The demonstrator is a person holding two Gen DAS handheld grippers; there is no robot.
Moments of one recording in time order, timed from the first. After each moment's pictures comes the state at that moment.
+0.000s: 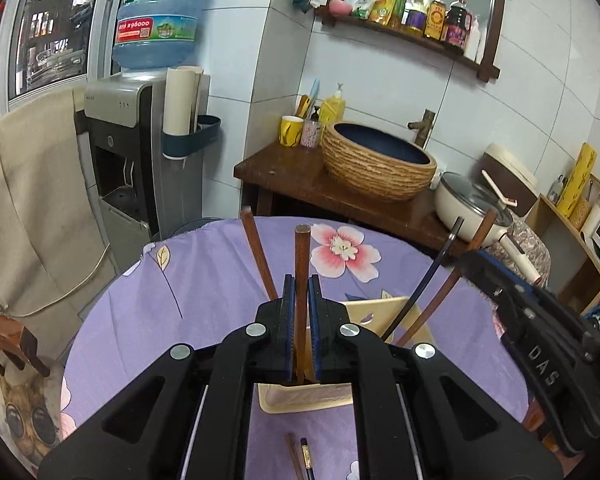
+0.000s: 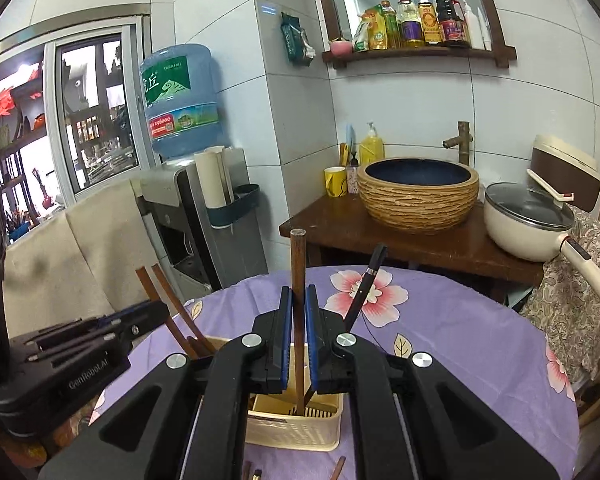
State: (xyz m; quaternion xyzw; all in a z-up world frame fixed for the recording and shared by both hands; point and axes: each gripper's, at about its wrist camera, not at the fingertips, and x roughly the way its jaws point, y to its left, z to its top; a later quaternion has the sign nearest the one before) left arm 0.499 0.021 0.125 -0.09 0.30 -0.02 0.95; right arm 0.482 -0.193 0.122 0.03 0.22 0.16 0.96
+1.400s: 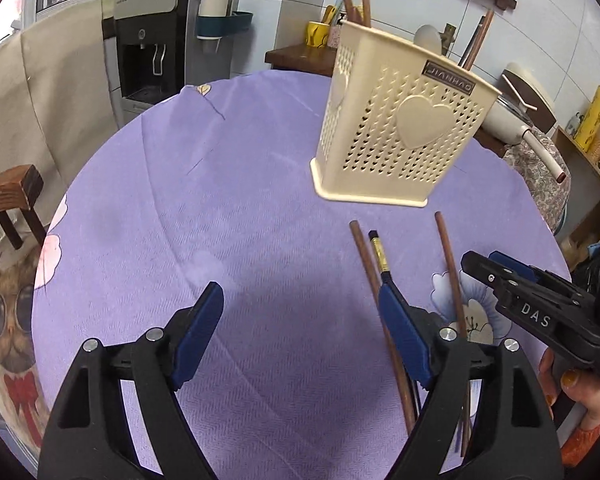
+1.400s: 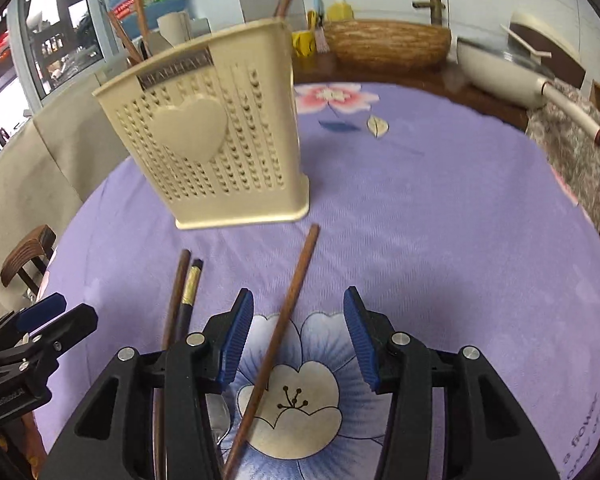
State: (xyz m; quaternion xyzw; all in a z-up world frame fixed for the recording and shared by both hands) left arm 0.375 0.036 -0.037 -0.09 0.41 0.00 0.91; right arm 0.411 -0.215 -0.055 0.03 0.42 0.12 0.90
